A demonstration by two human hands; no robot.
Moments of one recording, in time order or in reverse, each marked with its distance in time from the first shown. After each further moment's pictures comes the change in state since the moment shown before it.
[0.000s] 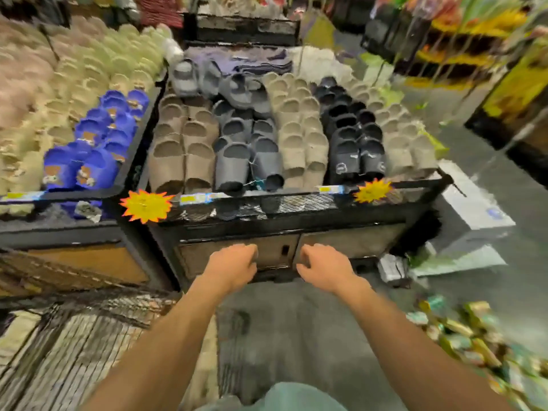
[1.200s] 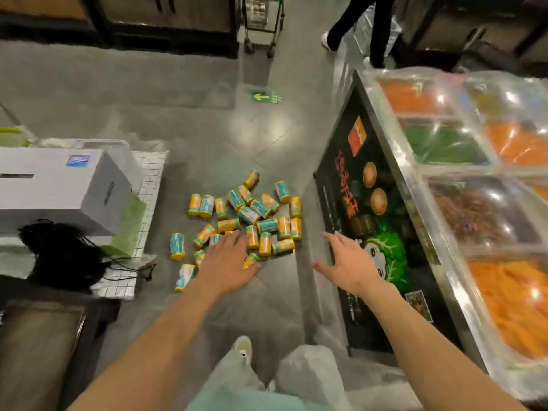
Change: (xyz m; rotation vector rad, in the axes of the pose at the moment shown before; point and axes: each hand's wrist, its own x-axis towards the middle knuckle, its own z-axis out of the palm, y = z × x) left_hand 0.122 0.819 0.255 0.385 -0.474 1.257; right_hand -0.461 0.595 0.109 0.632 0.228 1.468
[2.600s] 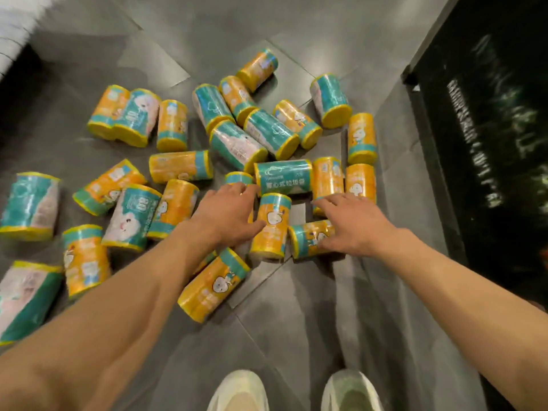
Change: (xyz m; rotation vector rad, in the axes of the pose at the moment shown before) left_hand 0.567 -0.196 0.524 0.216 0.024 -0.028; right_hand 0.628 0.196 0.521 -0.401 -0.084 -0.391
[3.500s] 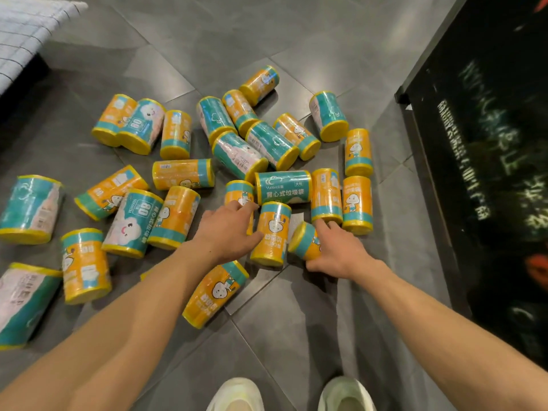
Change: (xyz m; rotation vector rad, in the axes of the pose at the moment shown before) left_hand -0.009 -0.004 0.022 -0.136 -0.012 -0.072; right_hand 0.012 -0.017 0.055 0.327 -0.002 0.164
